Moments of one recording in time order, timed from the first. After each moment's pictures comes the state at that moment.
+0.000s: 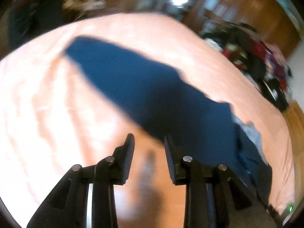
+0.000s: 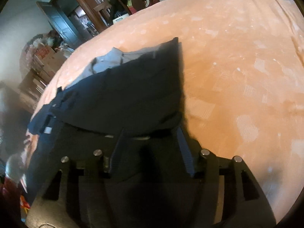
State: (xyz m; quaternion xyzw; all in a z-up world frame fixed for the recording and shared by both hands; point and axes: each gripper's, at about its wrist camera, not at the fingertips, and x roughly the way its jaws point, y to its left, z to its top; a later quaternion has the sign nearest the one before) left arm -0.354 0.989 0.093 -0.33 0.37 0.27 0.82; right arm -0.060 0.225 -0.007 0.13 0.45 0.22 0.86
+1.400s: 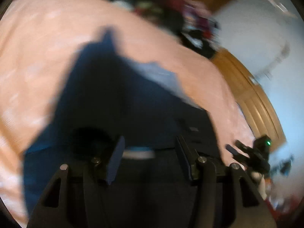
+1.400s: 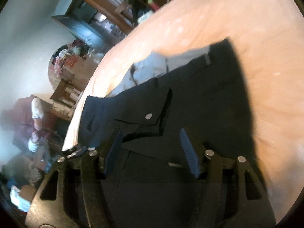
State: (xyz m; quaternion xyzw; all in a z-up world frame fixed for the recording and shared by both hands) left arm -0.225 0.842 0.035 -0.36 0.41 -0.05 0.84; right arm -0.011 0.311 0.019 0.23 0.47 0.33 0.79
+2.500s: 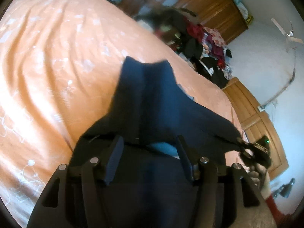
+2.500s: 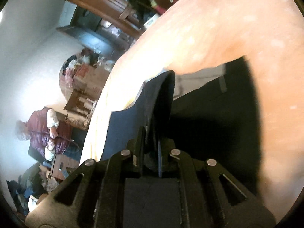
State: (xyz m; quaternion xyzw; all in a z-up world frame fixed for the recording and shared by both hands) left arm -0.296 0.840 0.039 -0.36 0.34 0.01 0.87; right arm 0.031 0.284 0.047 0.28 0.45 0.35 0.77
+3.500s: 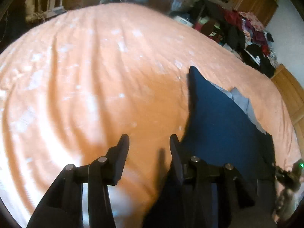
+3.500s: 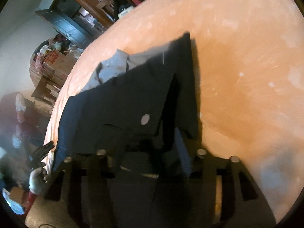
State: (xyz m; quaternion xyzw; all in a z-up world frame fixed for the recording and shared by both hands) left arm -0.289 0.875 0.075 -0.21 0.42 0.16 0.87; right arm -0.004 0.256 0.000 0.18 0.48 0.27 0.81
